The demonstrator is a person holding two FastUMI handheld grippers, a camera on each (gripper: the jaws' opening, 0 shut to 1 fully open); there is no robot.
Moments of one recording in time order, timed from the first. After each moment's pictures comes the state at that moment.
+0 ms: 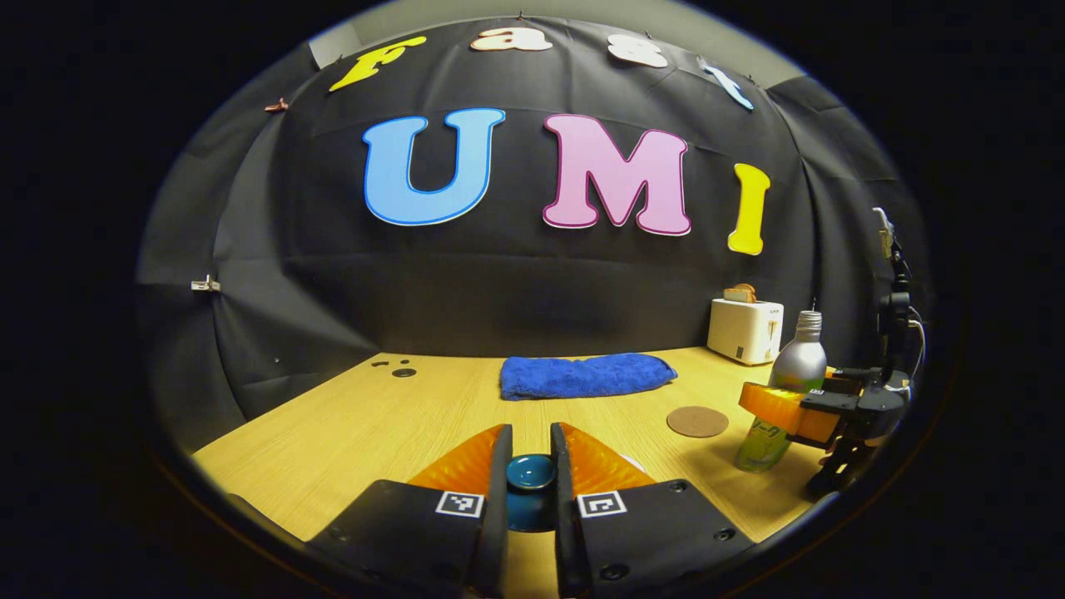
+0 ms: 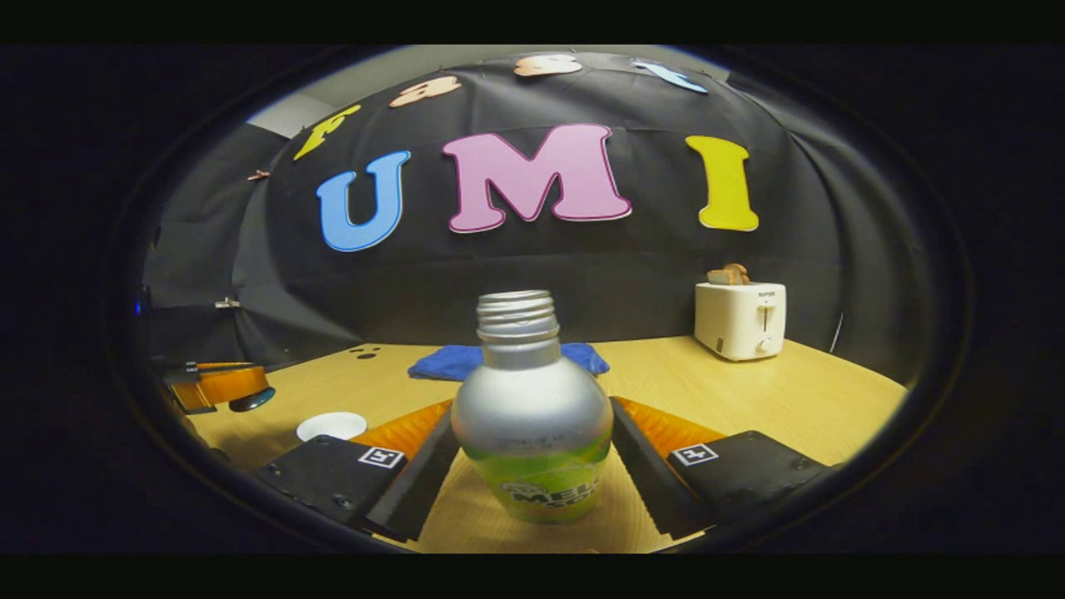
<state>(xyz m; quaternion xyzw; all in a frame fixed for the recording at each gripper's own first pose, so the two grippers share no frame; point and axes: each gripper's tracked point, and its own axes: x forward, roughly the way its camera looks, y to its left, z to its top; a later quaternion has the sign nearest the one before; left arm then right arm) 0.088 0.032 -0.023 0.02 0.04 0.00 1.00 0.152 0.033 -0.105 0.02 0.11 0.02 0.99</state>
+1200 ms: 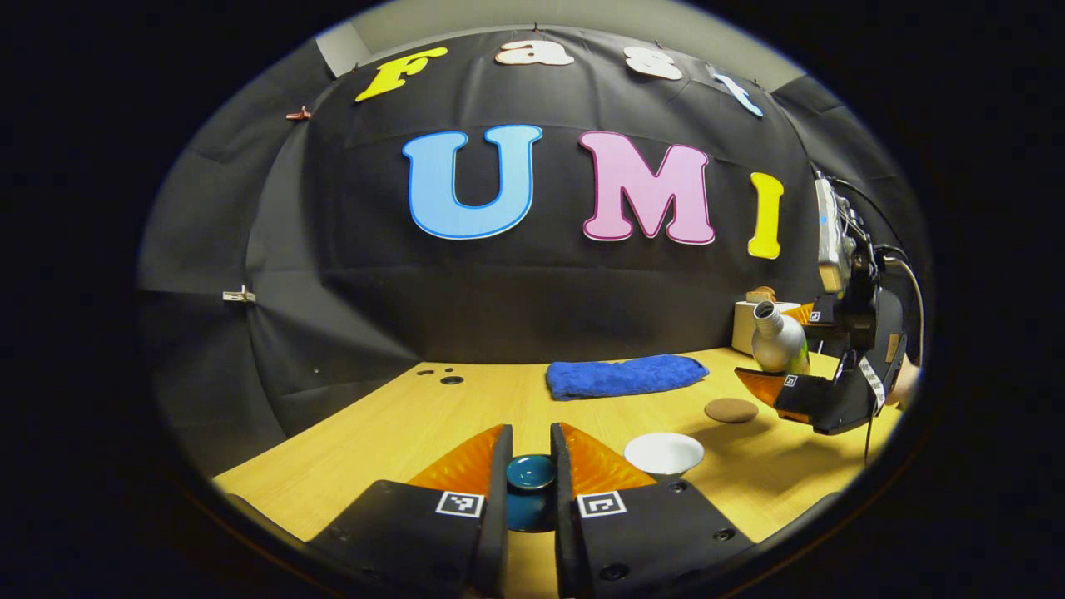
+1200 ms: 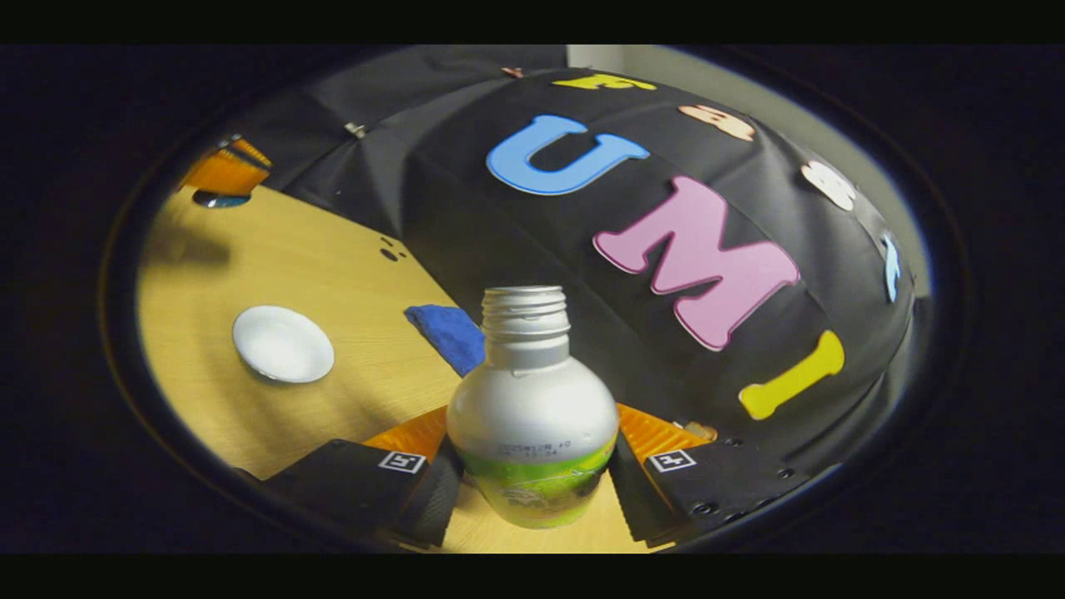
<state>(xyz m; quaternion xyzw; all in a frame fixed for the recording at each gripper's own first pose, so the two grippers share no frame) 0.042 0.110 -0.015 0.03 0.02 0.04 1.00 0.181 0.104 -0.083 -0.44 0.07 0.11 0.89</state>
